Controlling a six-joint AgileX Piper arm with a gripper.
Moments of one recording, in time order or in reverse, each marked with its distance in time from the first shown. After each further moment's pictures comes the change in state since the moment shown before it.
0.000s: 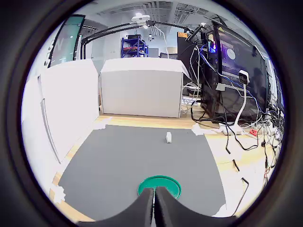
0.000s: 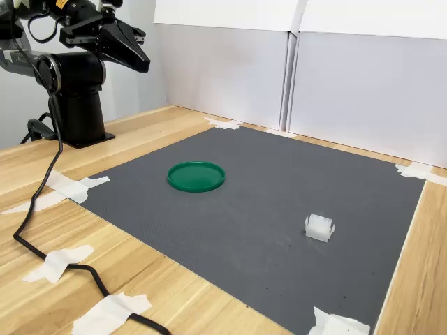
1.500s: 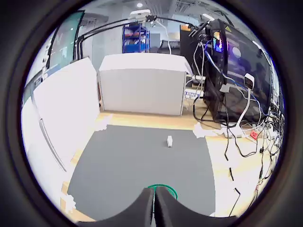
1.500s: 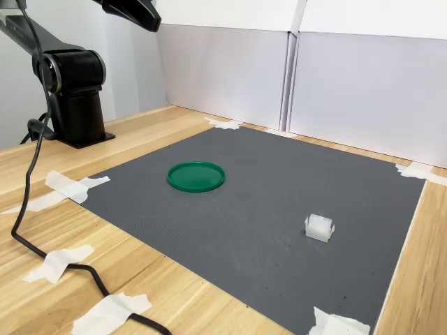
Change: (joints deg) arm 0.0 27.1 -21.3 -0.1 6.1 -1.6
